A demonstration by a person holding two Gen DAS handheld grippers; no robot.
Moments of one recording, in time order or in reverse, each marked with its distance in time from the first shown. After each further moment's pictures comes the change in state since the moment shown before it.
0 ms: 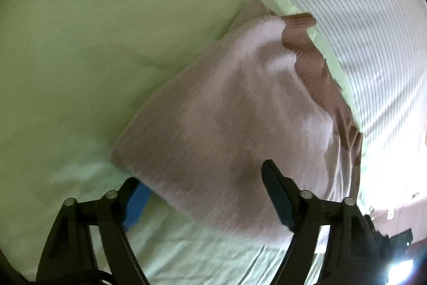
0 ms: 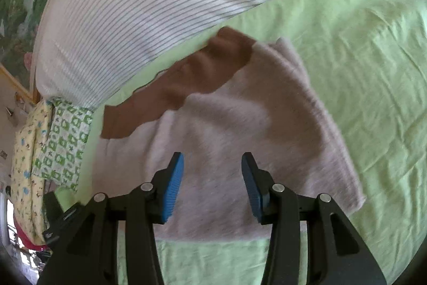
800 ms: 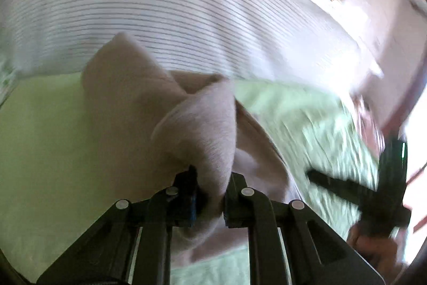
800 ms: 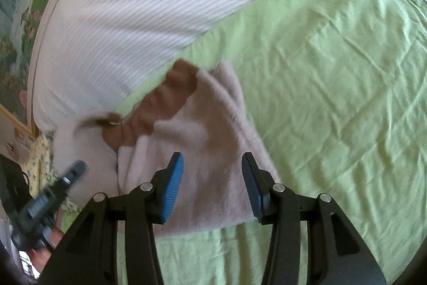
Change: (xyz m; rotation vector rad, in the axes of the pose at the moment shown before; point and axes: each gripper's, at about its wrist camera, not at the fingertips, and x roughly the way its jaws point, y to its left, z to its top) left arm -0.019 -0.263 -0.098 0.867 -0.113 -0.217; right arm -0.063 -0.073 0.009 0.145 -0.102 -0.026
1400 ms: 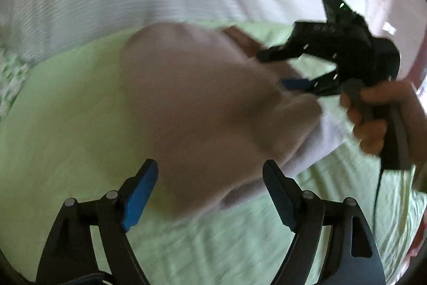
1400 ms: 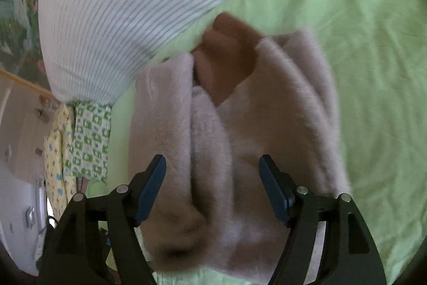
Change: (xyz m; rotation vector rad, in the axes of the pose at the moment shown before) left arm -0.006 0.025 -0.080 0.067 0.131 0.165; right arm 0.110 0.033 0.032 -0.085 0.352 0.215
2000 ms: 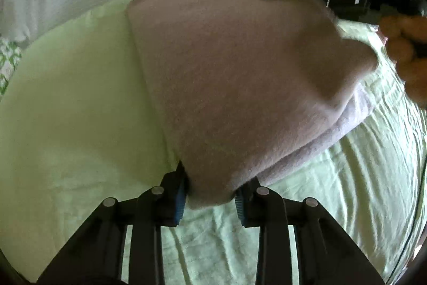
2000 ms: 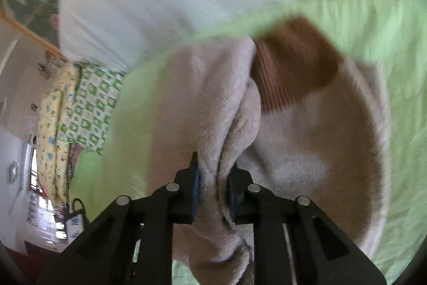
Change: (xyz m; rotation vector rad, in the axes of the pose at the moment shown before) left arm 0.039 0.012 -0.006 0.040 0.094 0.003; right arm 0.003 0.072 0.001 -0.219 0.036 -0.029
